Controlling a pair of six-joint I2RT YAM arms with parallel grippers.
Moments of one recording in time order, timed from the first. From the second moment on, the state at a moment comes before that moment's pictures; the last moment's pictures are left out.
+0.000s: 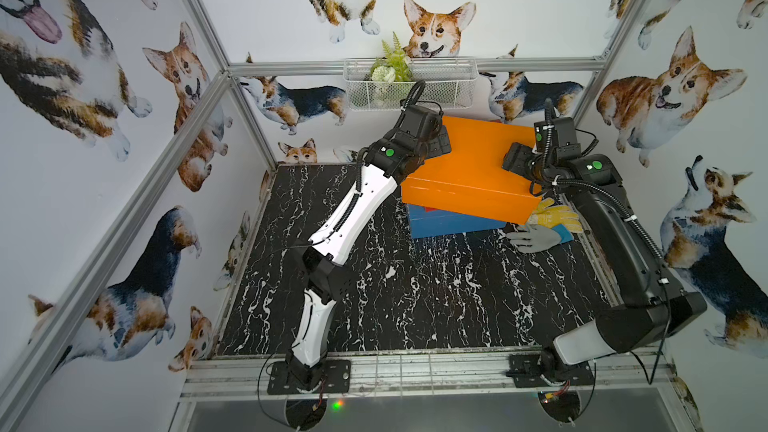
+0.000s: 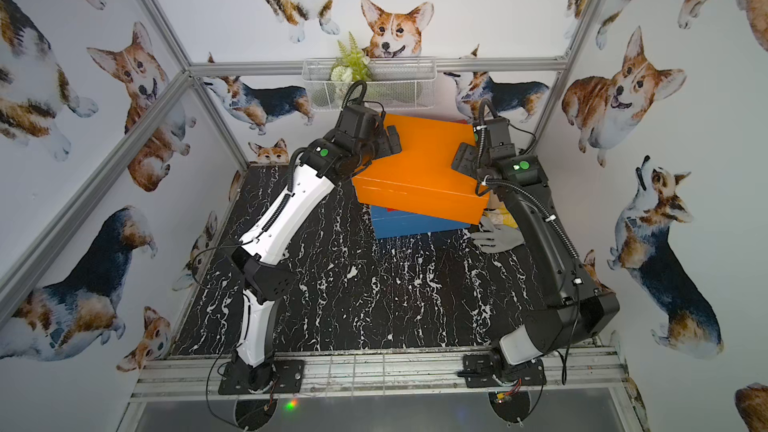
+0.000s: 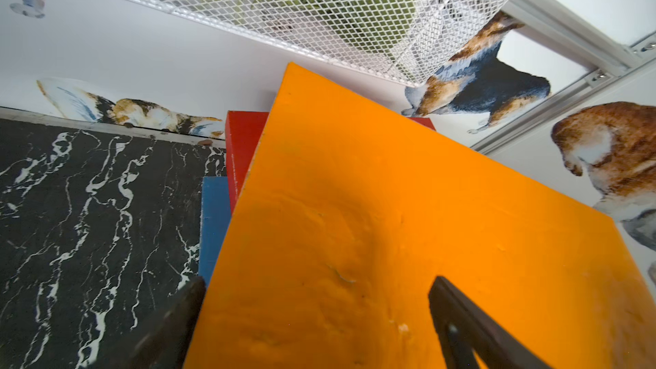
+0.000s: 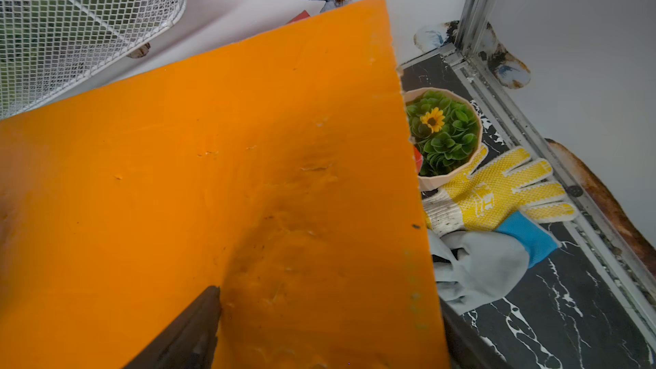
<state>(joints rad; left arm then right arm) -0.70 2.09 2.46 -0.87 -0.25 -0.64 0.30 1.52 1.82 -0.99 0.18 0.58</state>
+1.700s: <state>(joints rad) -0.51 1.89 1.96 -0.40 0.26 -0.84 0.04 2.01 2.51 -1.17 -0.08 0.48</state>
